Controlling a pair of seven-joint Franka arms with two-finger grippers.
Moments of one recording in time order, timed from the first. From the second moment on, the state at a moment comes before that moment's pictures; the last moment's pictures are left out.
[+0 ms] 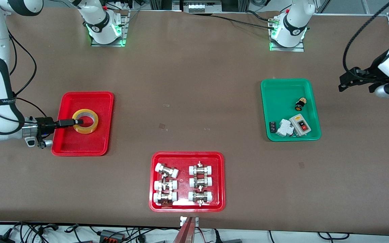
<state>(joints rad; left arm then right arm) 0.05 0.03 -0.06 -1.59 -0.01 1.60 -0.02 -0.24 0.75 -0.04 -1.57 0.55 1.70 -0.62</state>
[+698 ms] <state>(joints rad) 0.07 0.04 -0.06 -1.59 -0.02 1.62 -0.02 -0.15 0.50 -0.04 -1.51 0.16 1.75 -0.32</state>
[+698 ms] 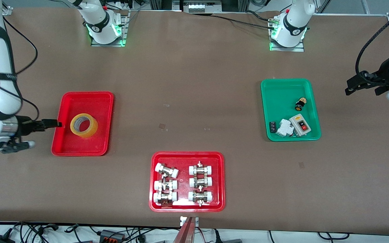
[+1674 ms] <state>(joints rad) 0.09 0.04 -0.06 -1.59 -0.02 1.62 0.00 -0.08 0.46 -0.04 -1.13 0.06 1.51 0.00</state>
